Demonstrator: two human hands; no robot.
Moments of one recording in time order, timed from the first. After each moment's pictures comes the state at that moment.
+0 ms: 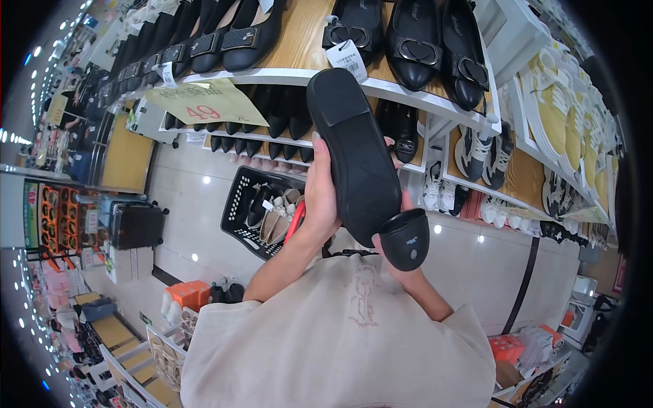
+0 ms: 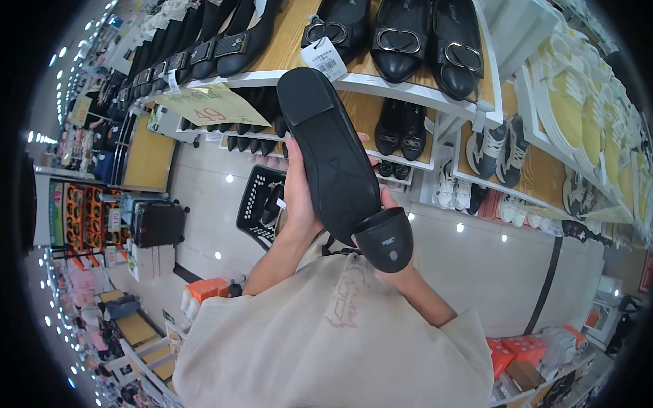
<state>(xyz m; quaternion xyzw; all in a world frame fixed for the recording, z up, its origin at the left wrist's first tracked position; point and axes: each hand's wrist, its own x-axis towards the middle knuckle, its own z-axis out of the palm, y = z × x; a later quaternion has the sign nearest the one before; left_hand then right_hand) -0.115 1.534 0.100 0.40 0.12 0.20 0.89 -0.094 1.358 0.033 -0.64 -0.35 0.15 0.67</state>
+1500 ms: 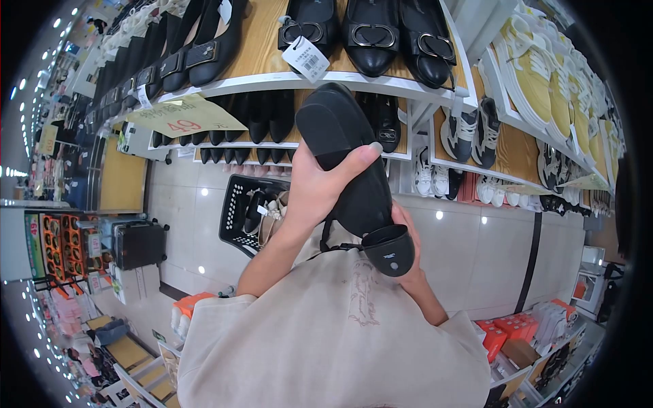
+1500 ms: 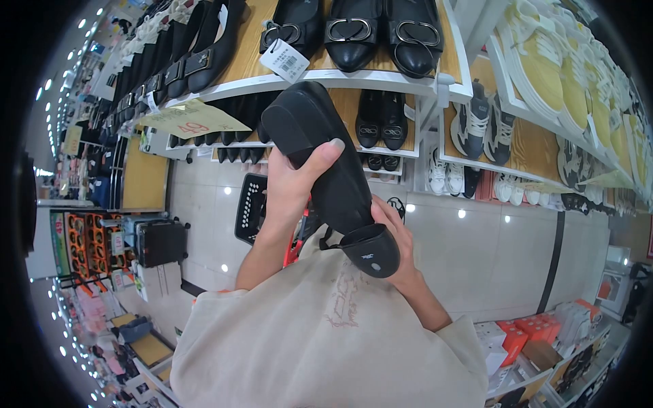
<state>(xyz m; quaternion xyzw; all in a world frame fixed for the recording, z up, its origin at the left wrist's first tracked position) -0.104 1.524 0.137 0.57 0.14 0.21 0.78 -0.084 1.327 0.023 -0.66 -0.44 -0.03 0.61</state>
